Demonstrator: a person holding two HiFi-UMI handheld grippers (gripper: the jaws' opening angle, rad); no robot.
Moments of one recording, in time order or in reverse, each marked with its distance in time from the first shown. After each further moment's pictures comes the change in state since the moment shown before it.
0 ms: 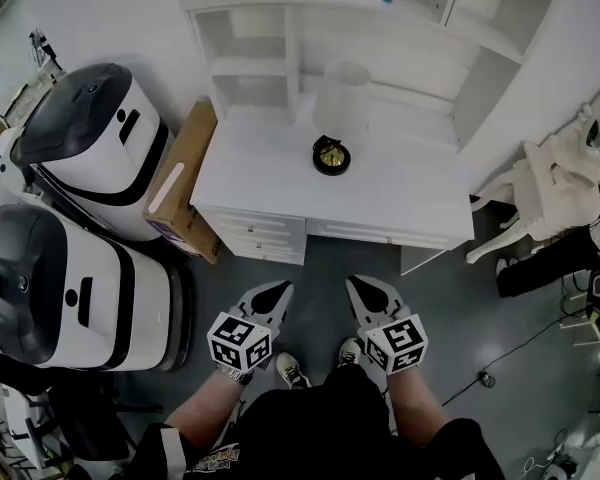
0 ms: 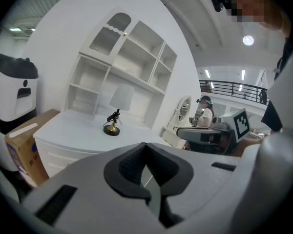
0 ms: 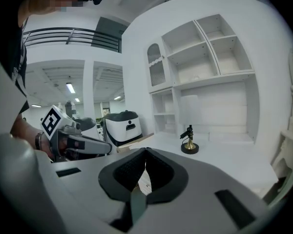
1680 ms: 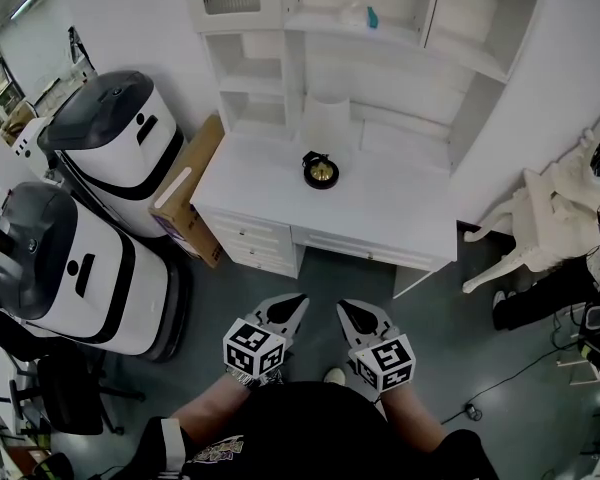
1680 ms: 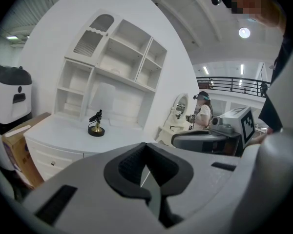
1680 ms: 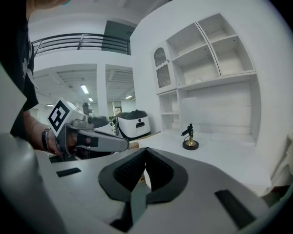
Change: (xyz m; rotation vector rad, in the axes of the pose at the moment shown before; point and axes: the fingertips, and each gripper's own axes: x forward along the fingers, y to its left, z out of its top) left arm 0.047 -0.126 -0.004 0.038 -0.006 0.025; right arm -0.094 -0.024 -0.013 -0.040 0.029 0.140
